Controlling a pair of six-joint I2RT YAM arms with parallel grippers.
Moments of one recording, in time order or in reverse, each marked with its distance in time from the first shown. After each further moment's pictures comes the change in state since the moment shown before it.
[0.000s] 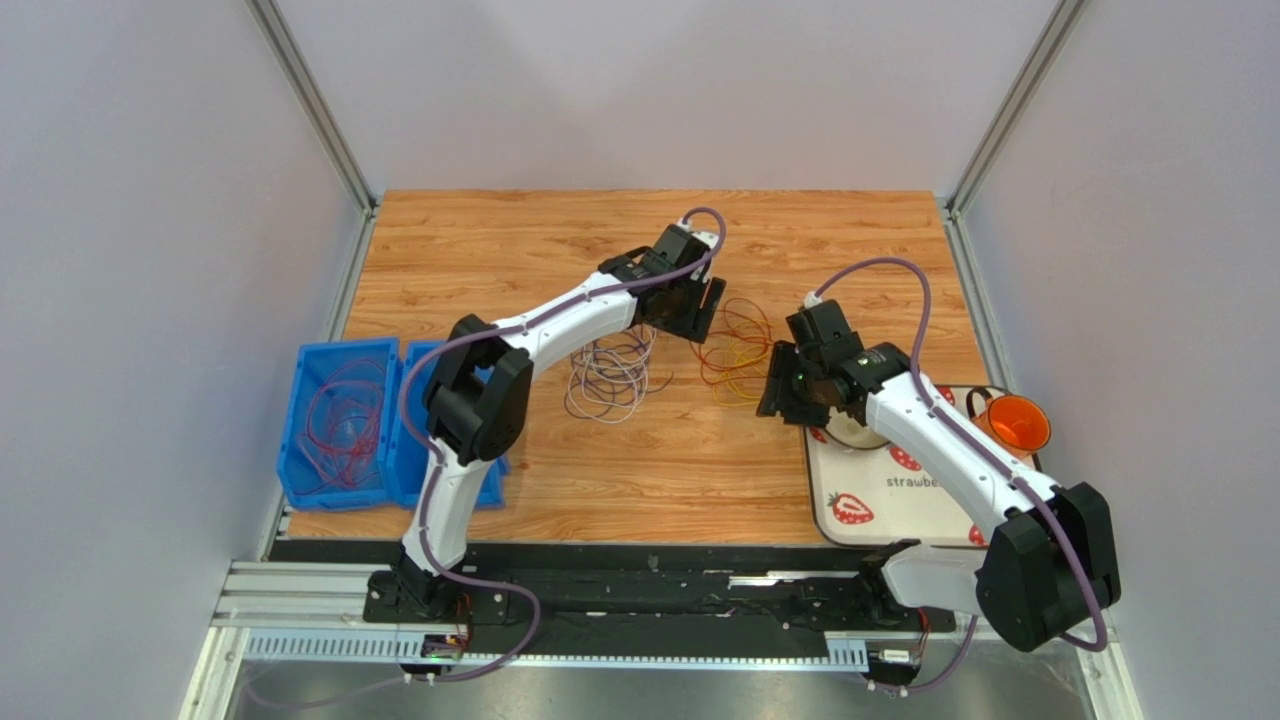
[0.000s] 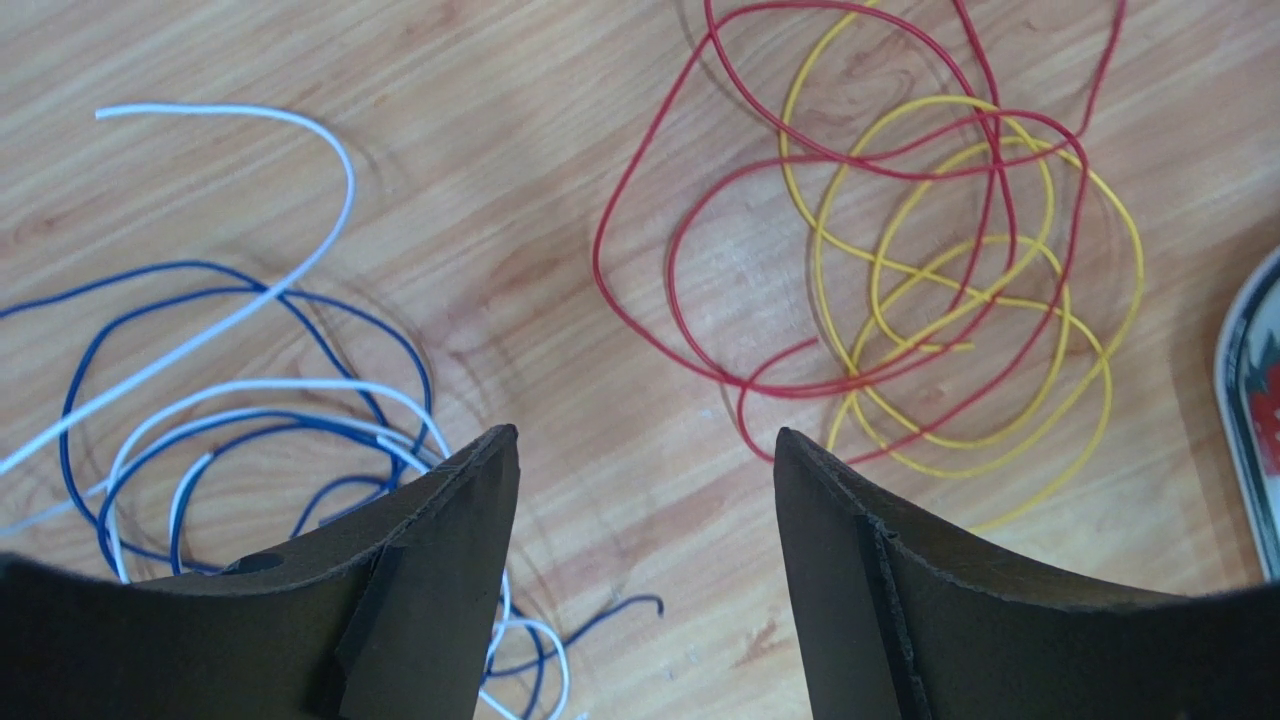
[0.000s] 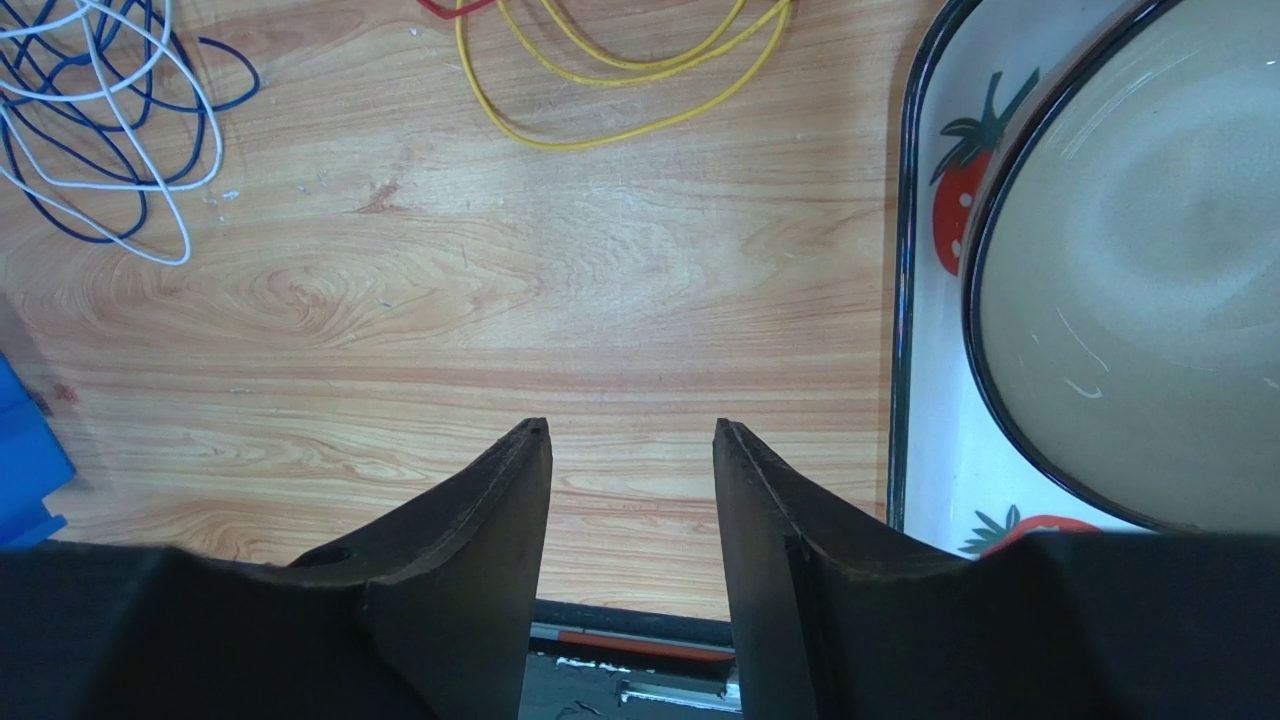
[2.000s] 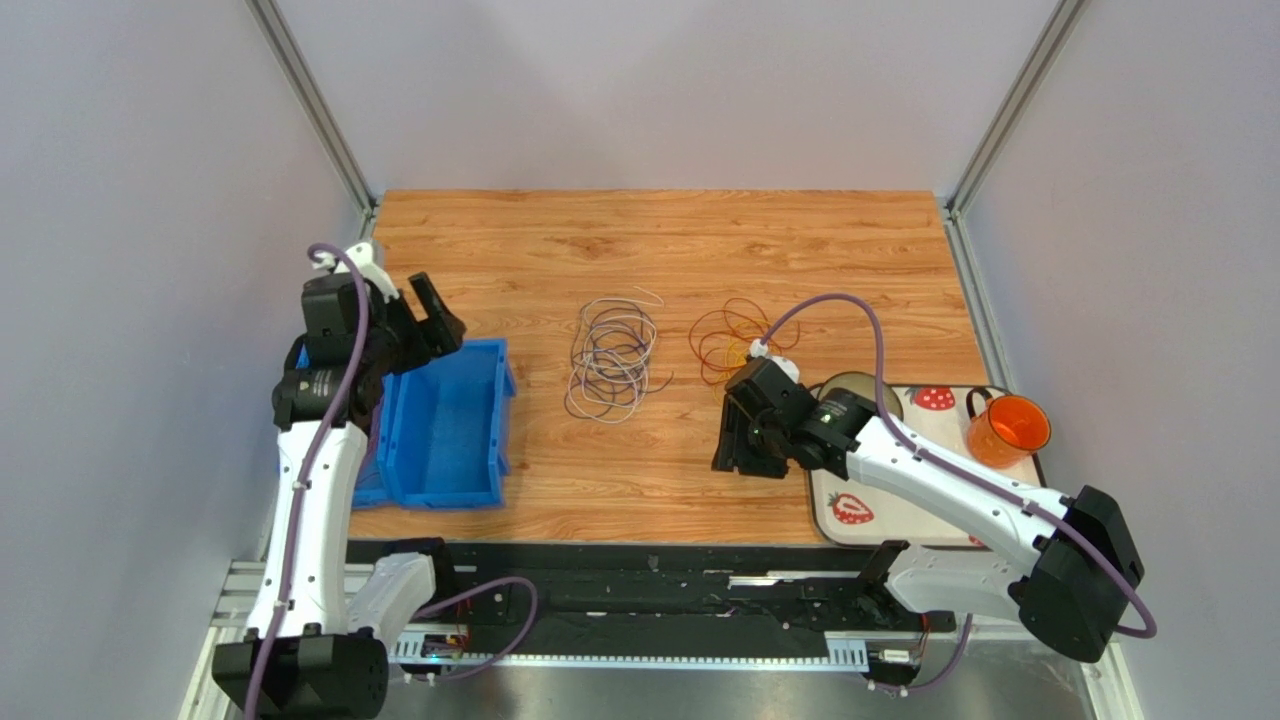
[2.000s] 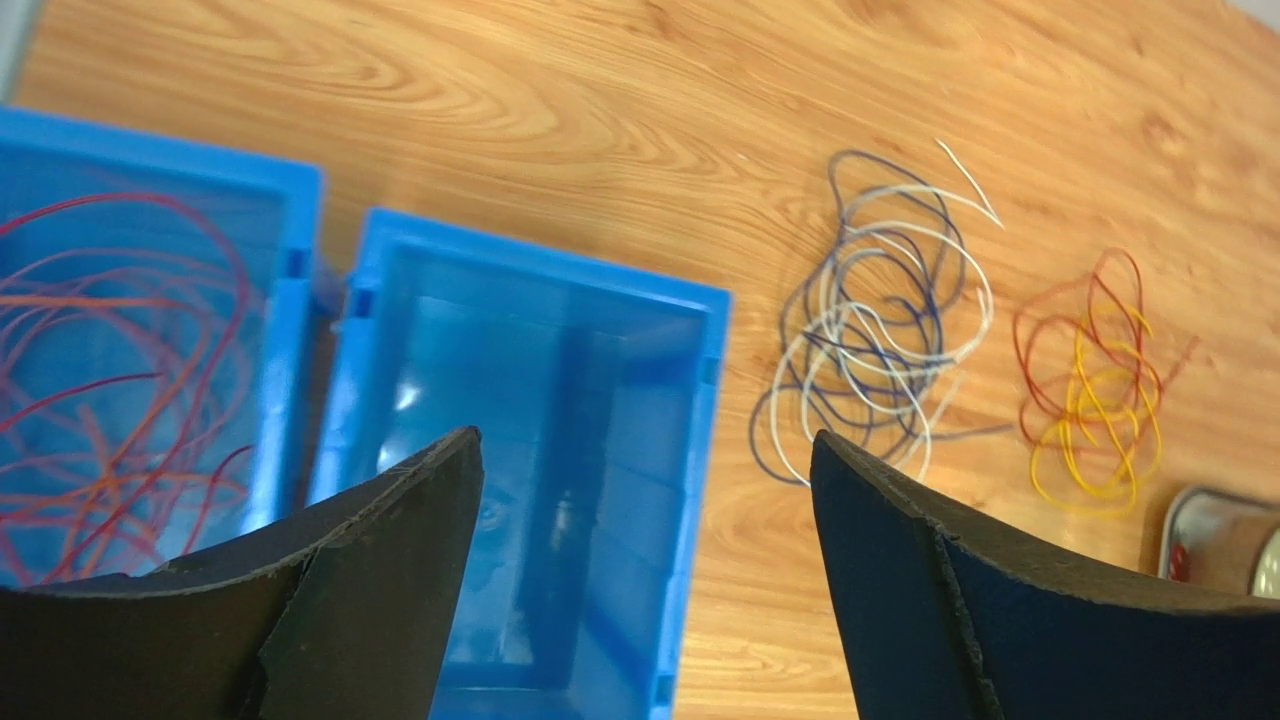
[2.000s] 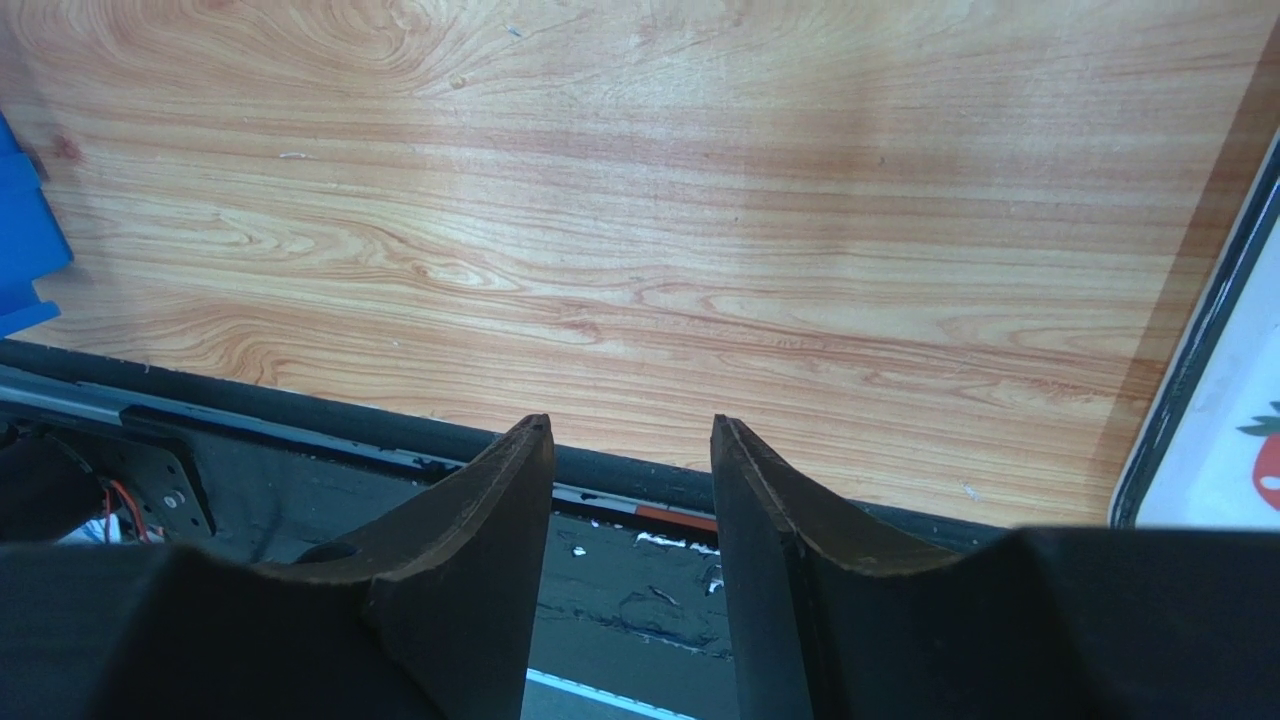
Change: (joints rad) left arm 0.847 -1.207 -0.752 -0.156 0.172 -0.072; right arm 0.395 -0.085 -0.082 -0.014 0.061 0.256
